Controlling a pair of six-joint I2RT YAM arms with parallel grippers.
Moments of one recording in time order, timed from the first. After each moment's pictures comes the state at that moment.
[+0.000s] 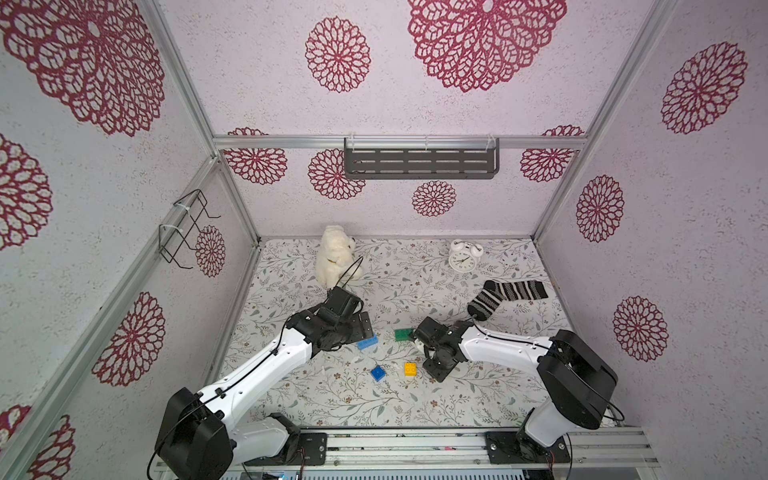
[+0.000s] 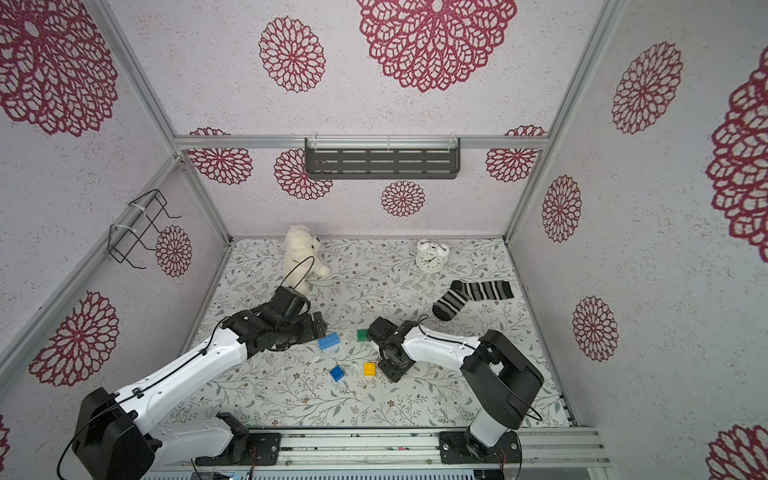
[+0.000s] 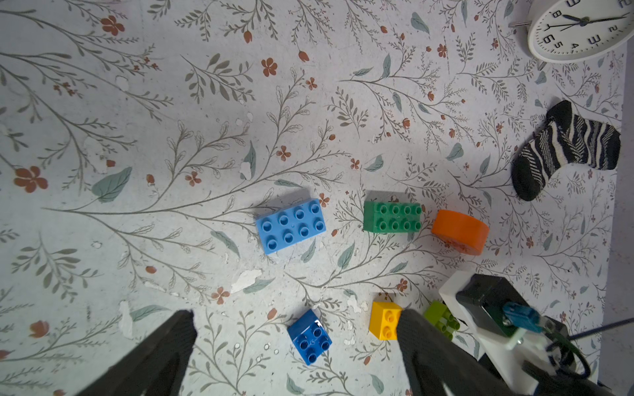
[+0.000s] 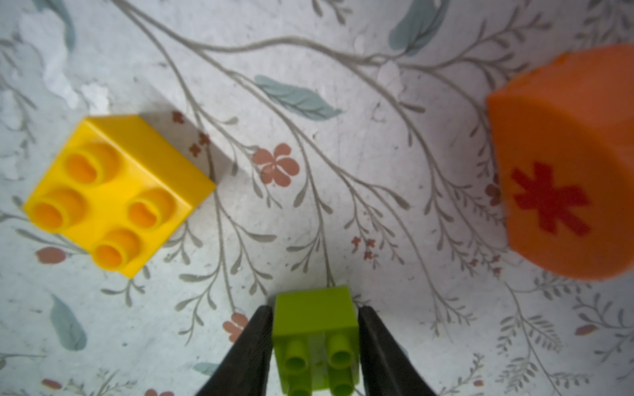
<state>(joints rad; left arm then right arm) -0.60 1.25 0.95 -0.73 -0.08 -0.81 0.89 1.62 0.92 -0.74 0.07 0.06</state>
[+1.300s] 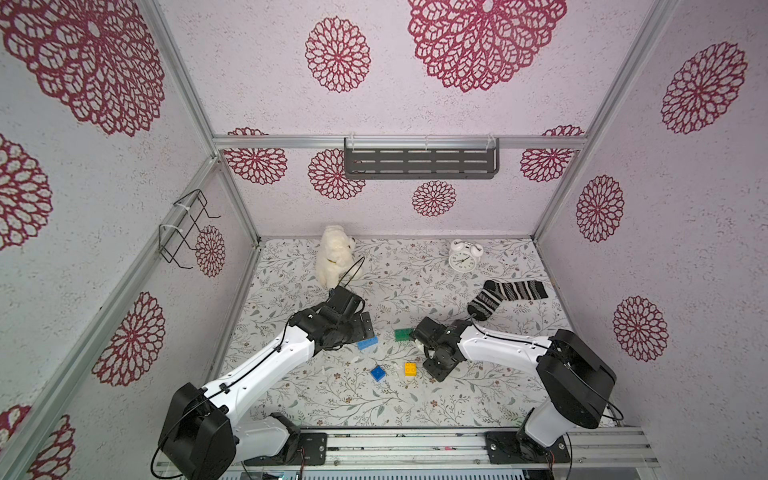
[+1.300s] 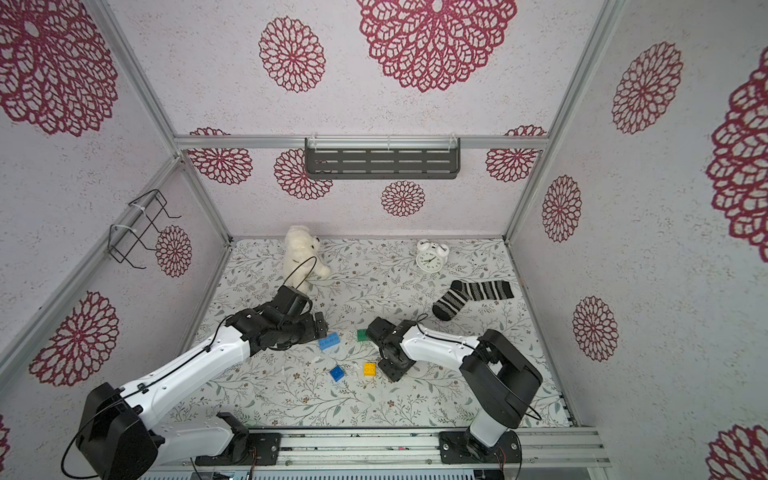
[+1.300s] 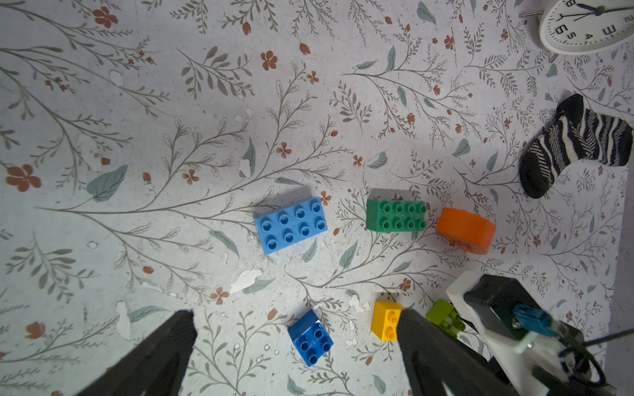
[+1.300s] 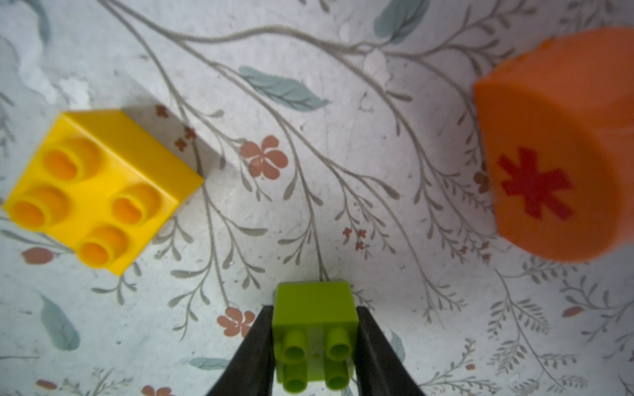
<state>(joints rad) -0.60 1.28 0.96 -0.73 -0.08 -0.81 0.89 1.63 0.94 -0.77 0.10 0.08</state>
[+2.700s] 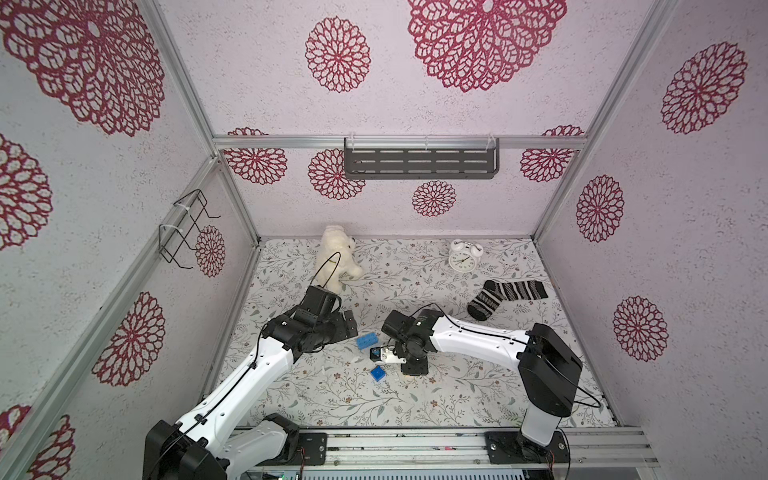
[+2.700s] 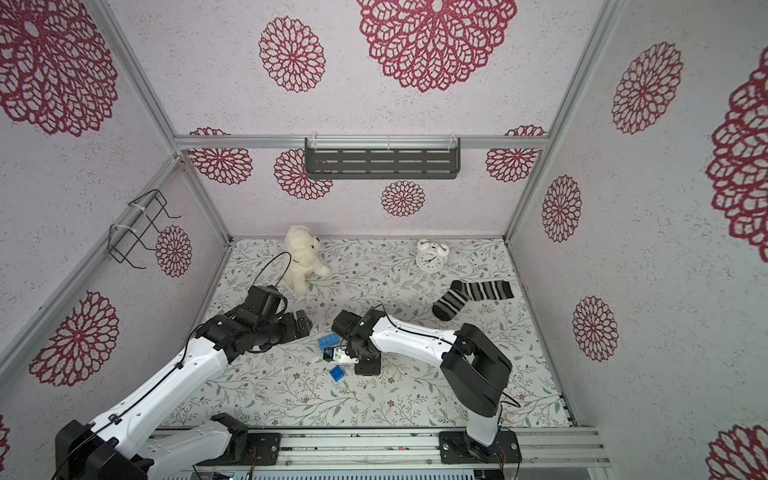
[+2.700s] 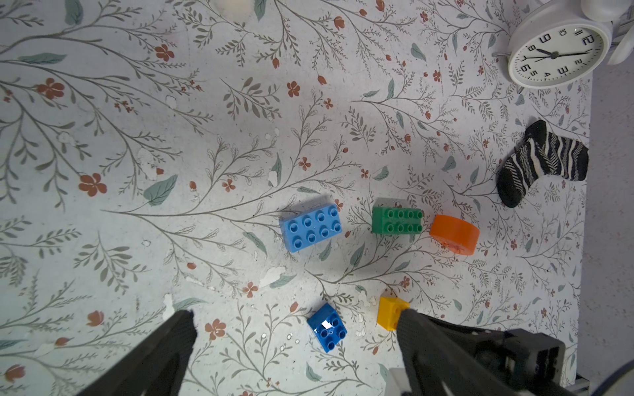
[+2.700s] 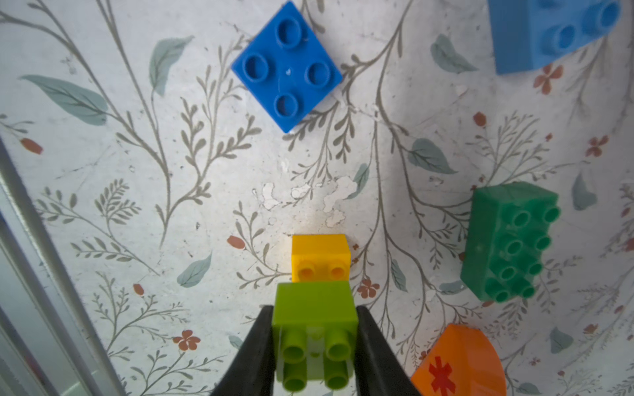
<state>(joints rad) -0.44 1.12 0.91 -0.78 0.00 -0.71 1.02 1.79 1.29 -0.95 0.02 -0.58</state>
